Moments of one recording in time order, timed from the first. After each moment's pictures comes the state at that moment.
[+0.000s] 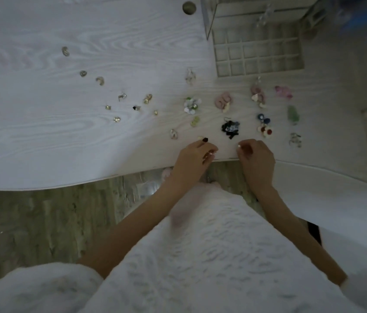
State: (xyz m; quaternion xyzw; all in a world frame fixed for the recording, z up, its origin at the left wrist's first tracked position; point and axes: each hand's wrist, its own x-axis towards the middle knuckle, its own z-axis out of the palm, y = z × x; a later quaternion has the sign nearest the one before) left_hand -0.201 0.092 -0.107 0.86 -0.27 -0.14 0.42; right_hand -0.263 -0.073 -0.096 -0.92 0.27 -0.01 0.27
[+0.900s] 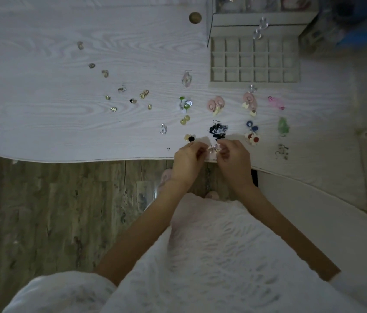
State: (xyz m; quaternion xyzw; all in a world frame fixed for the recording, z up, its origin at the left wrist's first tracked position) left_hand -0.231 0.046 -0.102 0.90 -0.10 -0.10 0.40; right_hand -0.257 -0.084 -0.087 -0.91 0.15 0.03 0.39
